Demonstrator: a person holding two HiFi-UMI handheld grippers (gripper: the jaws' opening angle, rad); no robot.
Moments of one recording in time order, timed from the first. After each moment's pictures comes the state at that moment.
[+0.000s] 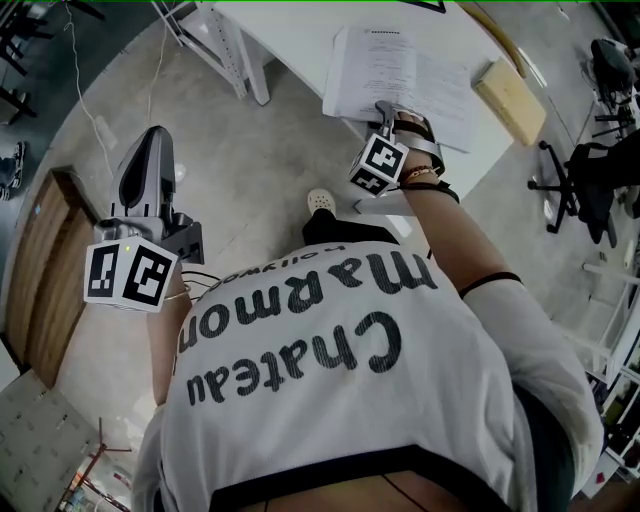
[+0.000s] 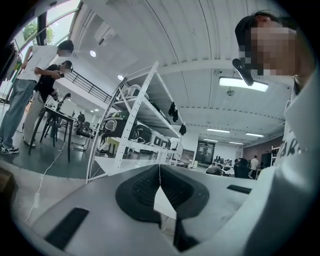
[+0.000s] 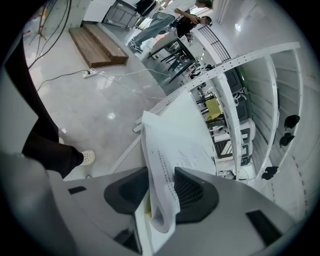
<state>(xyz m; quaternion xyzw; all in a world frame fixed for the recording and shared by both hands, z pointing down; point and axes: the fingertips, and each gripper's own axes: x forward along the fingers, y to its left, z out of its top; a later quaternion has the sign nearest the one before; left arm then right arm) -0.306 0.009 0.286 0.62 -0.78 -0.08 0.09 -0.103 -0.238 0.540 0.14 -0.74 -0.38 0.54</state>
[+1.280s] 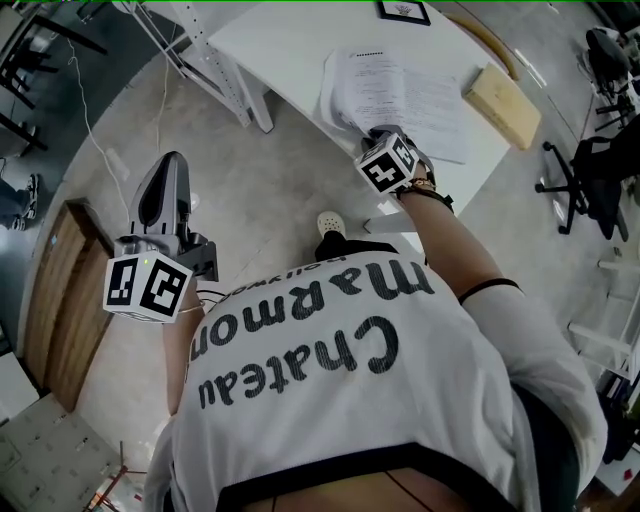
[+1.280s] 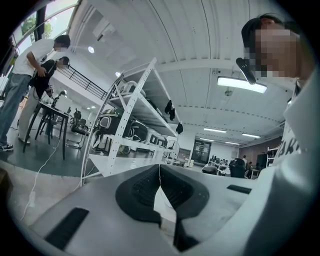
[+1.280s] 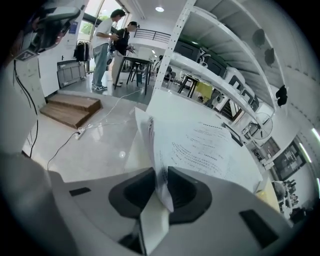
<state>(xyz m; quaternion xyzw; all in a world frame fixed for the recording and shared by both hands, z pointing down) -0.294 -0.014 0.286 0.63 -0.76 -0.09 0.10 -0.096 -0.250 0.547 0.19 -0.85 -0.09 0.49</state>
